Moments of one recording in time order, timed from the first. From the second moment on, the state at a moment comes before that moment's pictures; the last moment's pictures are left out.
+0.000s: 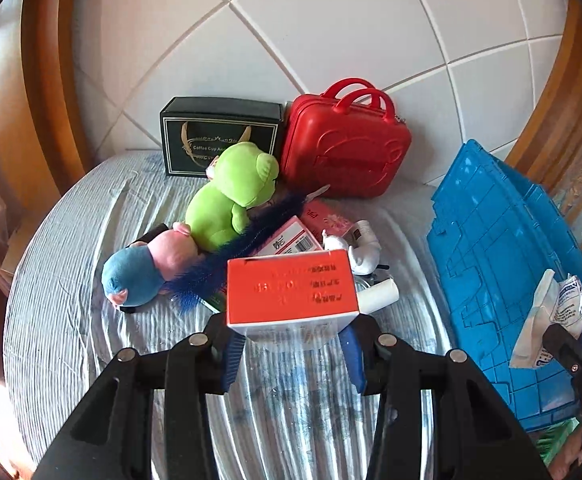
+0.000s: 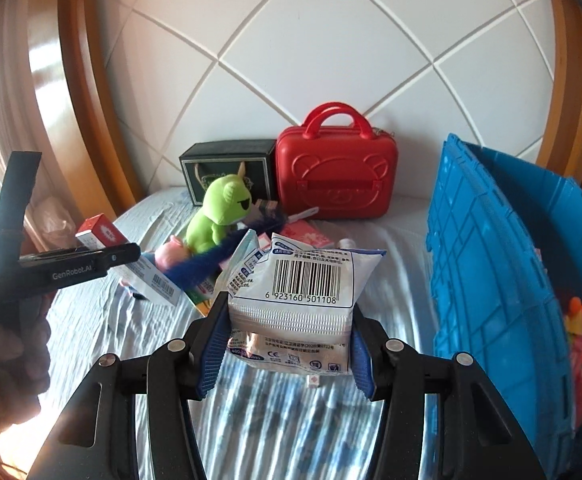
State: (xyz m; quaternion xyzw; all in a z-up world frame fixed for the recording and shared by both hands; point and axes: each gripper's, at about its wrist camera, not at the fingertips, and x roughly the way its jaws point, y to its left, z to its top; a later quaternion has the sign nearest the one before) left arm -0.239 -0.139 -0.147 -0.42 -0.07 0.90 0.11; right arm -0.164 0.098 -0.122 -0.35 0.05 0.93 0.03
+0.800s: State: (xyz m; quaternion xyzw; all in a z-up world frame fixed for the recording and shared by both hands) left arm -0.190 0.015 -0.040 -0.36 -0.07 0.92 0.13; right arm -0.050 0.242 -0.045 -0.28 0.07 0.96 0.00
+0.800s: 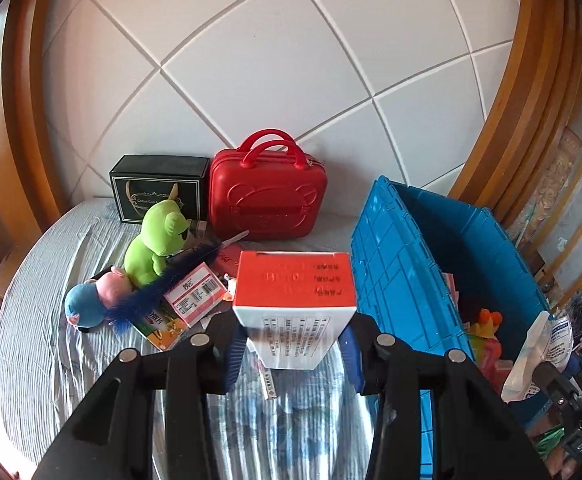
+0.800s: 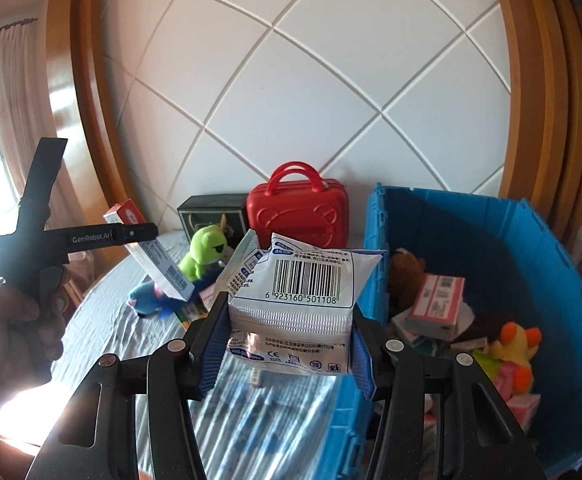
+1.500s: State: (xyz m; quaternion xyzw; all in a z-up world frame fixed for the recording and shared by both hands) left arm -0.174 0.163 -0.009 -0.35 -0.06 0.91 0.19; right arm -0.004 0.373 -0.046 -0.28 0.09 0.95 0.03
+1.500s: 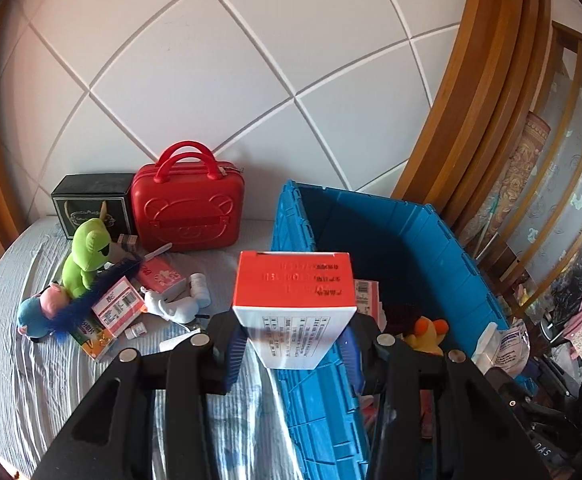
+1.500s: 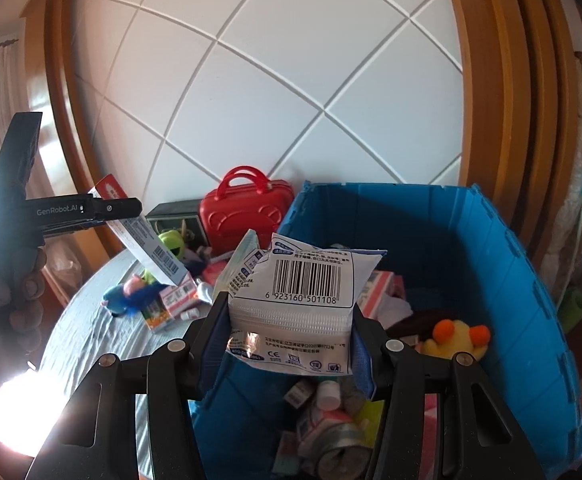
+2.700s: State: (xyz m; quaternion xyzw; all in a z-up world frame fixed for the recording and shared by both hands) left arm -0.143 0.299 -0.010 -0.36 -0.03 0.87 0.34; right arm 0.052 0.468 -0.057 -0.28 0.12 0.94 0.17
